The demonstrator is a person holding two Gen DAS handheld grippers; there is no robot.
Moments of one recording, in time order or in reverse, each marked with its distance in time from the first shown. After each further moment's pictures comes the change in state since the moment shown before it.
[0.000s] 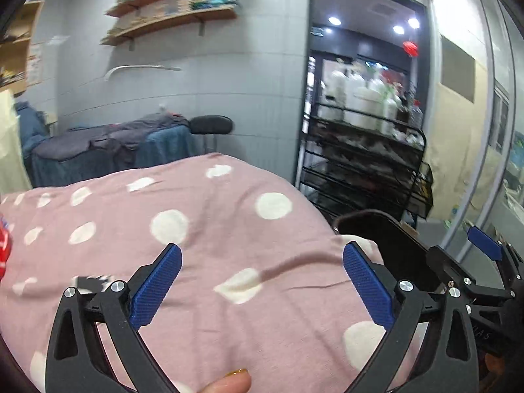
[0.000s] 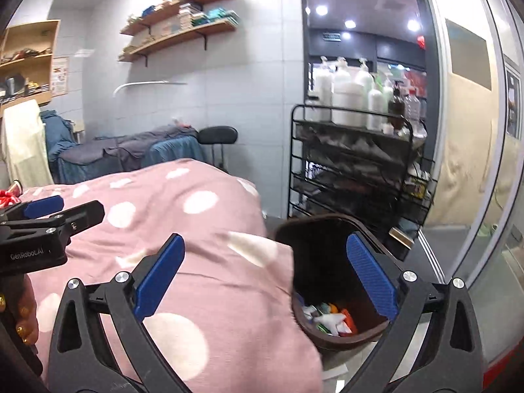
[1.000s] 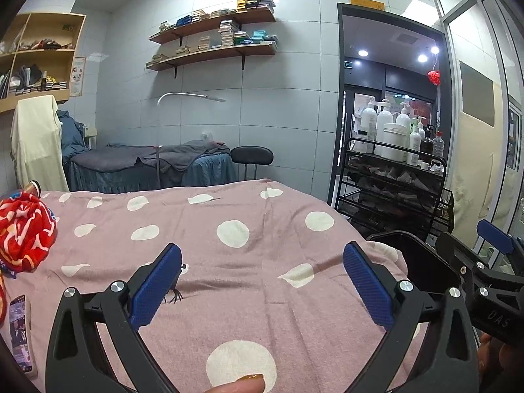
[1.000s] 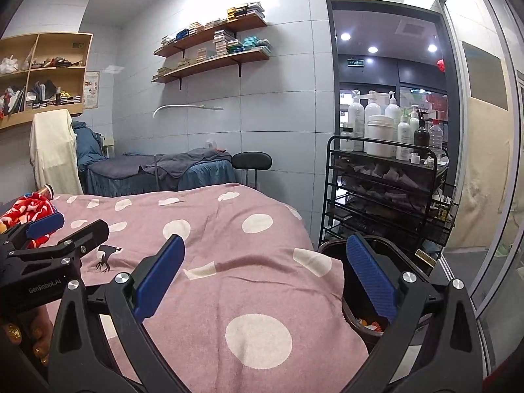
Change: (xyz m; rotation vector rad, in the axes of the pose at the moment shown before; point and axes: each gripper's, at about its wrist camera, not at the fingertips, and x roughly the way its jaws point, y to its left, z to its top) left arm -0.075 0.034 -0.029 -0.024 -0.146 0.135; right arm -0.056 0.059 -0.001 -0.026 -0.108 0.102
